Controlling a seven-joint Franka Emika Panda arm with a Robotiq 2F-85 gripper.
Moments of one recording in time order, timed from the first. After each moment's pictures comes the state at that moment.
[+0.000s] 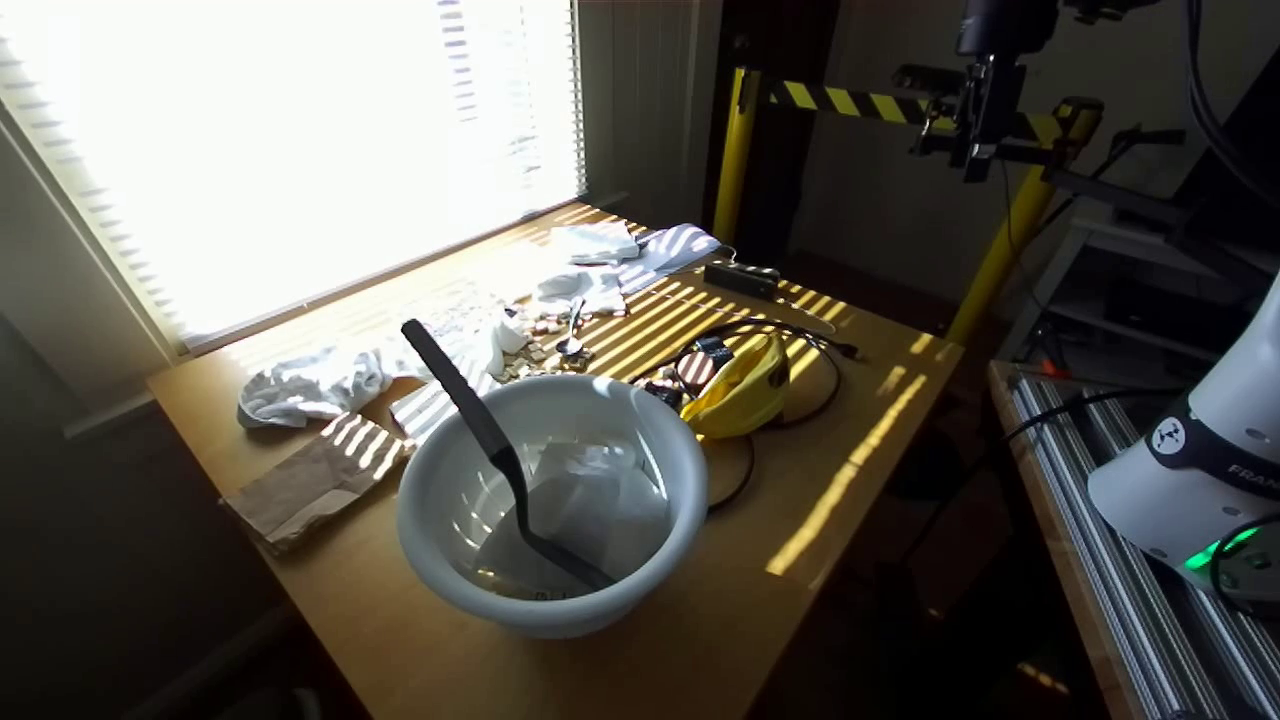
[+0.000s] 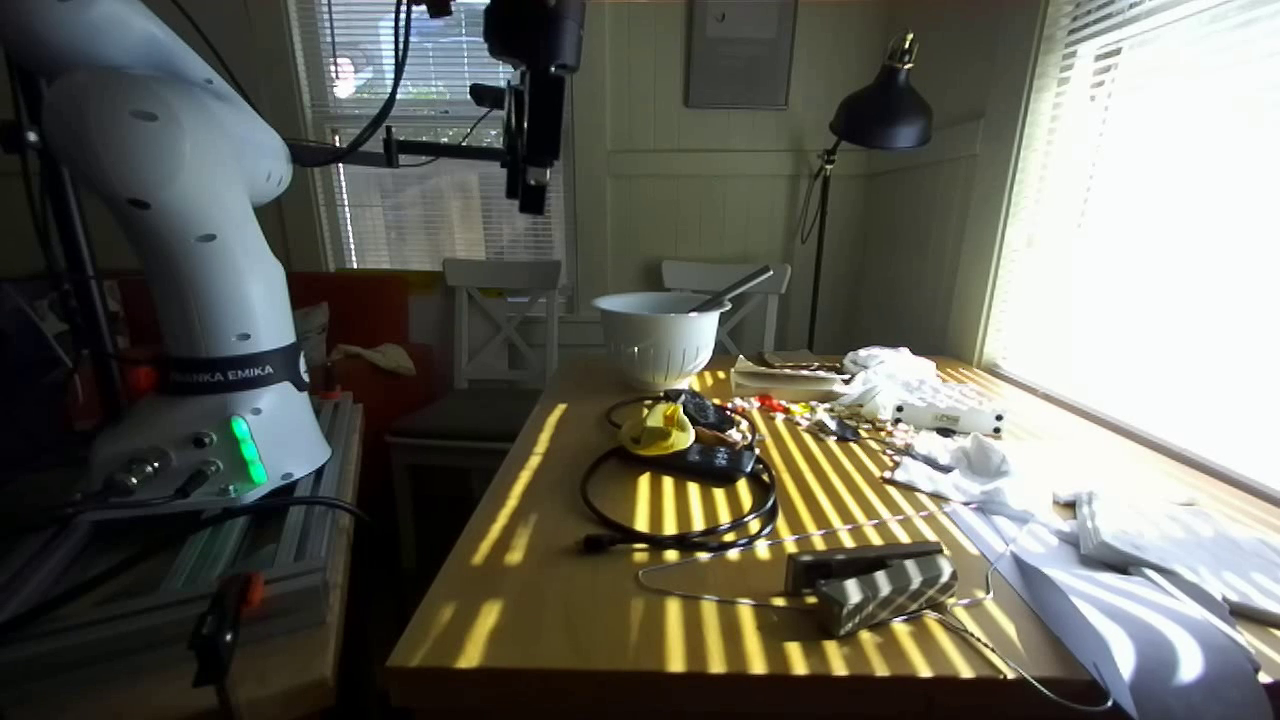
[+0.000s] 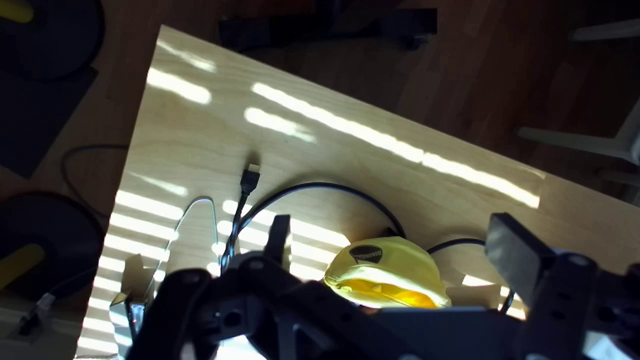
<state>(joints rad) -0.21 -0.62 -0.38 -2.56 -0.14 1.83 -0.35</state>
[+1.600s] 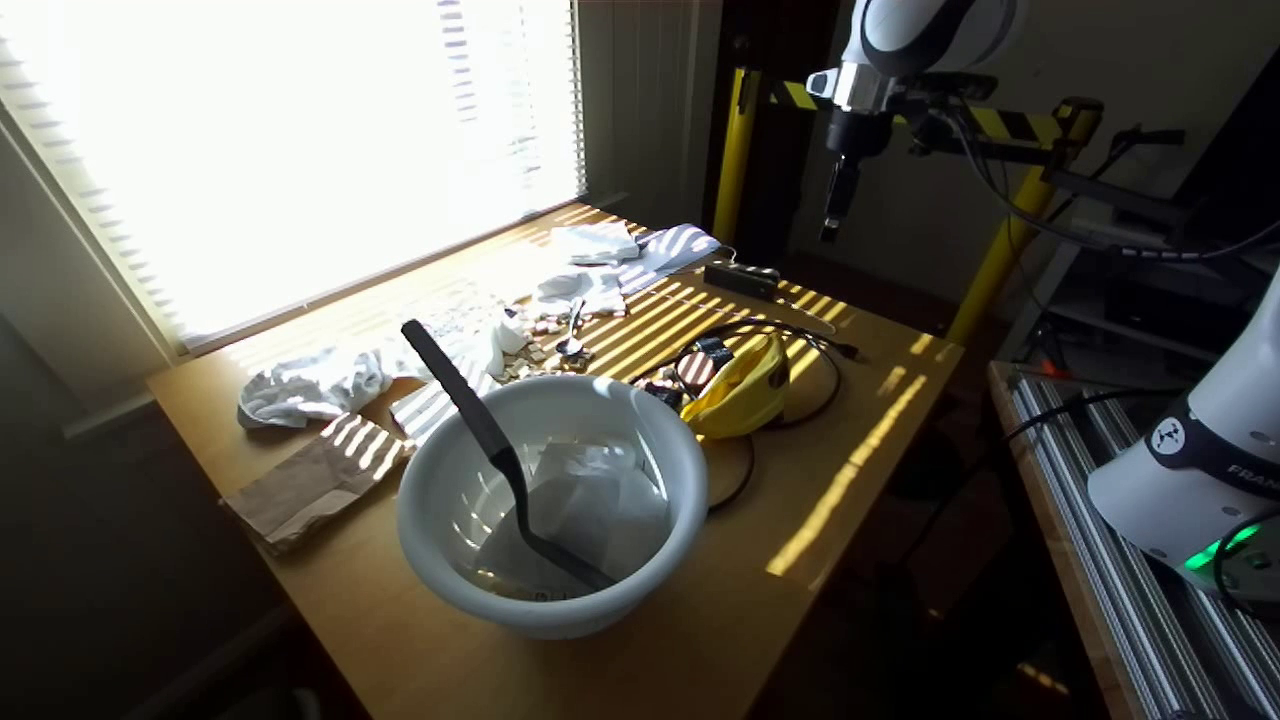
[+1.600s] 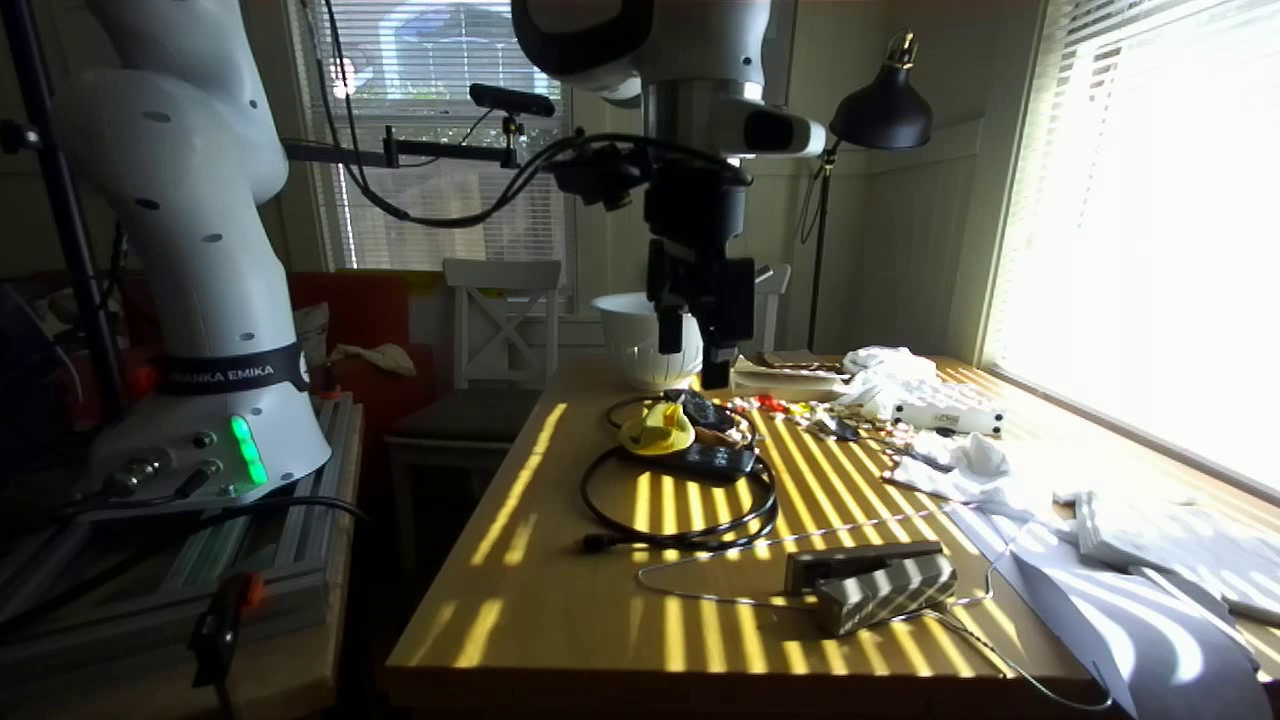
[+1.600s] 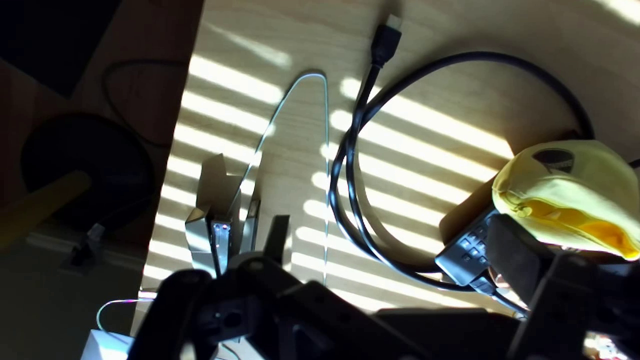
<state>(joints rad) -0.15 -0.01 -0.53 -2.41 0.08 2.40 -0.64</state>
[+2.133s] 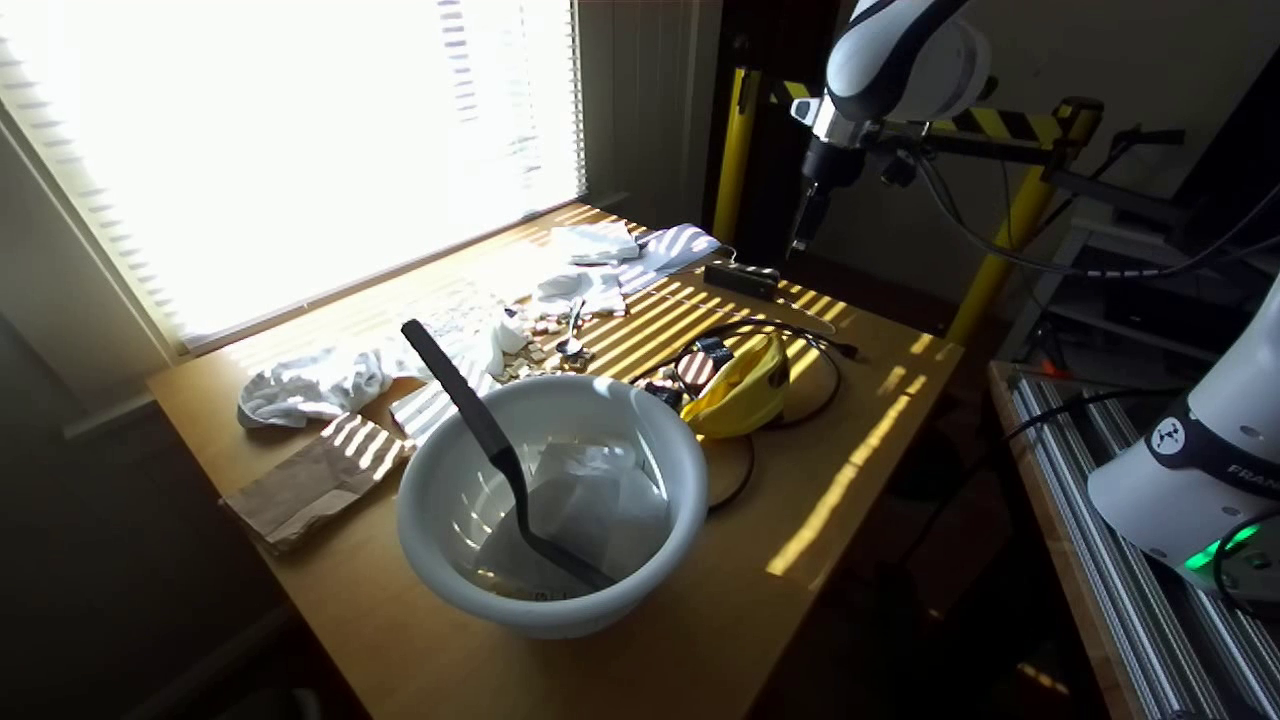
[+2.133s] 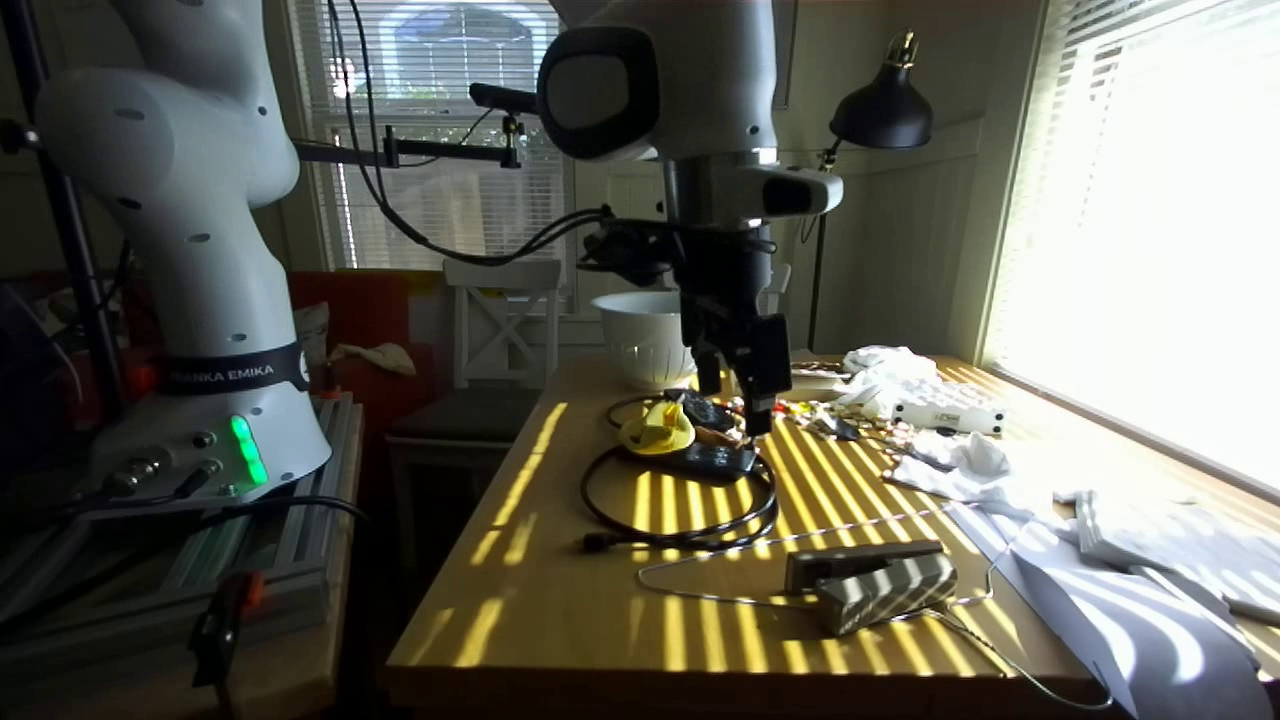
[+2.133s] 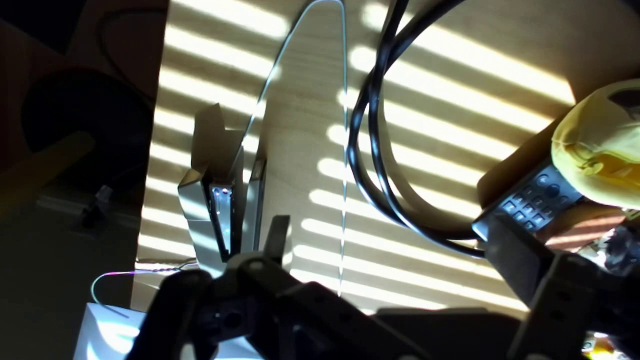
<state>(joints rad) -0.28 0.14 -0.37 -2.40 0.30 2.63 -0.77</state>
